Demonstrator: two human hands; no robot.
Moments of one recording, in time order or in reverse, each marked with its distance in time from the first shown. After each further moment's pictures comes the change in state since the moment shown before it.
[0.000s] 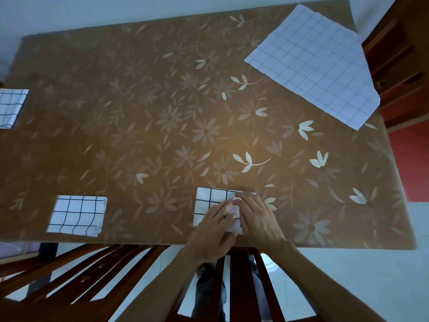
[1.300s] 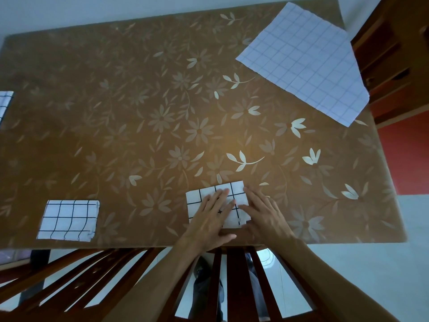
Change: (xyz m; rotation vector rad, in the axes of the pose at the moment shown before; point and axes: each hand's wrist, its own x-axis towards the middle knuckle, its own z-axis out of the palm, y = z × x) left_hand 0.019 -0.010 -0.002 0.254 -0.174 -0.031; right_hand -0.018 0.037 -0.005 -0.088 -0.144 0.019
